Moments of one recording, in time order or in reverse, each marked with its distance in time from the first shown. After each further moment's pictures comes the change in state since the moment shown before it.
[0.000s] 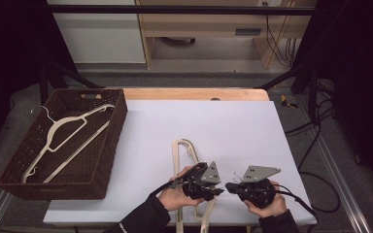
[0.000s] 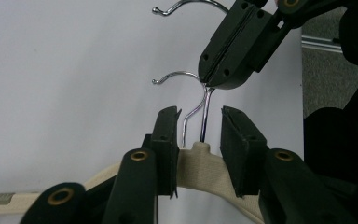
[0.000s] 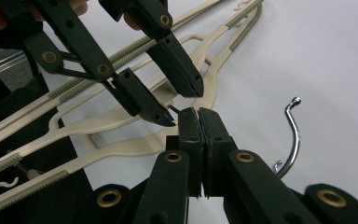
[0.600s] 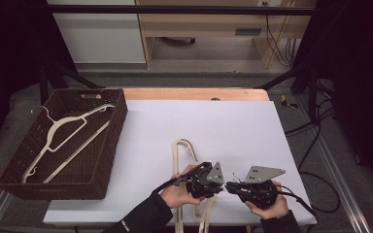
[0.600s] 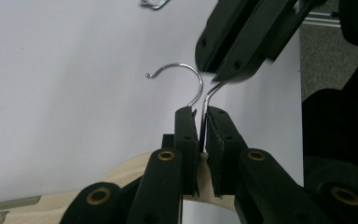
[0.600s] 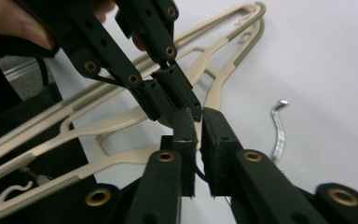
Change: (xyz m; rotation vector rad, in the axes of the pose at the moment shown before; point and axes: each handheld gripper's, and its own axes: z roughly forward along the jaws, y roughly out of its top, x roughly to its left) left arm 0.000 0.008 -0.001 0.053 -0.018 0.038; right arm 0.002 0.001 -0.009 -0.056 0.023 -0.017
